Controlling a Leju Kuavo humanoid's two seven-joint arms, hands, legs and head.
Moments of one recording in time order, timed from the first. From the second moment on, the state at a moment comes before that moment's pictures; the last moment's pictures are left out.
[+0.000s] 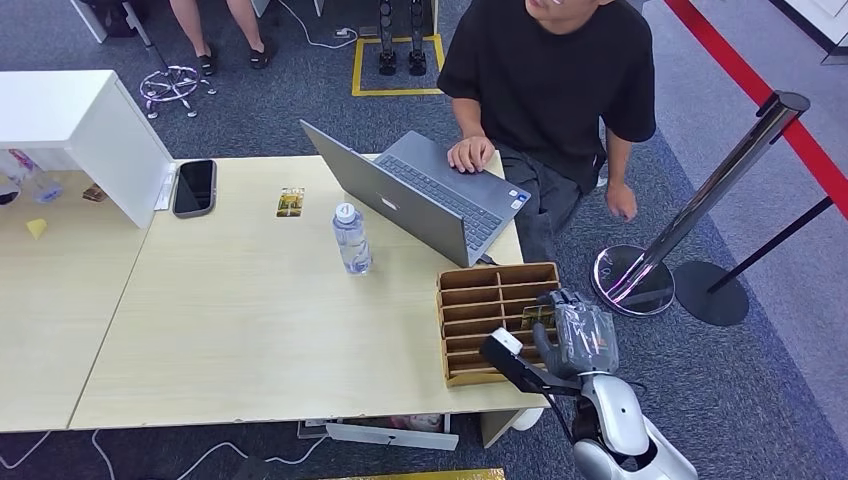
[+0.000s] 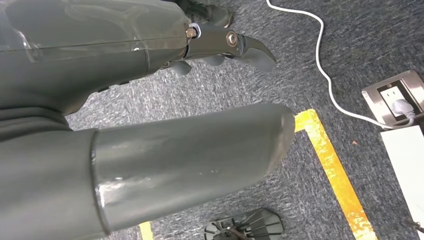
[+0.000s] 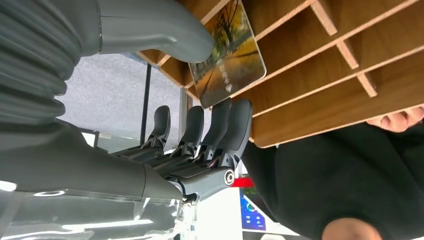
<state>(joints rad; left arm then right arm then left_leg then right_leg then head) -0.15 0.07 -1.03 -0.24 0.58 0.32 -0.11 -0.09 -0.36 0.60 -1.58 1.01 -0.34 0.48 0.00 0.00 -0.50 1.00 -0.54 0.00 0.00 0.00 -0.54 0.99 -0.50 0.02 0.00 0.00</state>
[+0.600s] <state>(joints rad) -0.16 0.07 -1.03 -0.24 0.58 0.32 -0.10 -0.11 -0.36 0.62 -1.54 1.00 -0.33 0.47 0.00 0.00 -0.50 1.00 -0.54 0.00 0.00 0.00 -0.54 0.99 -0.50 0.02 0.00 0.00</state>
